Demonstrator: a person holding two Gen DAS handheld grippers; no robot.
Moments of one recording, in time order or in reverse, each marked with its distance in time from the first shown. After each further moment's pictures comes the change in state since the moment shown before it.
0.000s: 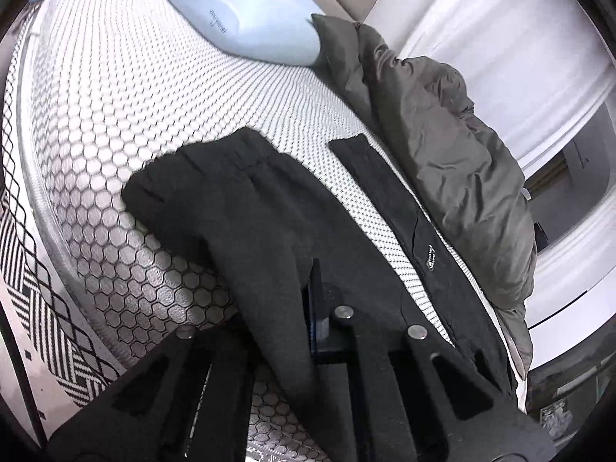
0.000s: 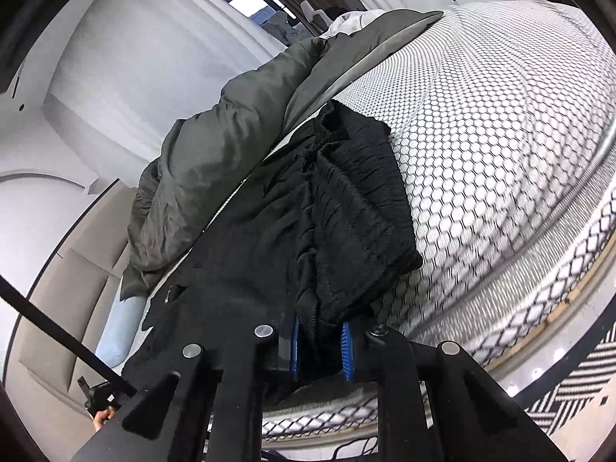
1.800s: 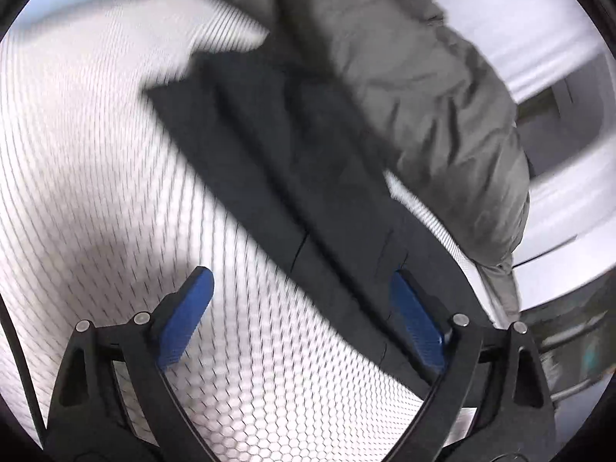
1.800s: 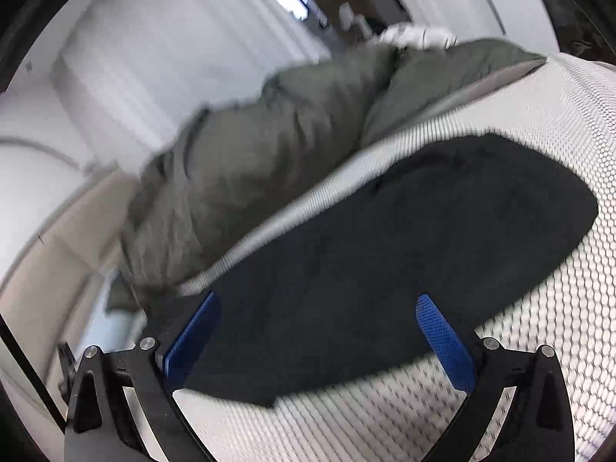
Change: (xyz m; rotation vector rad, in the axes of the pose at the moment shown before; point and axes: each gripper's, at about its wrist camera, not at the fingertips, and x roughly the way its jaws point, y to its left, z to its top) left arm 0.145 -0.163 0.032 0.051 0.356 -0.100; right arm 0.160 0.181 0.075 -0.155 0.025 -0.053
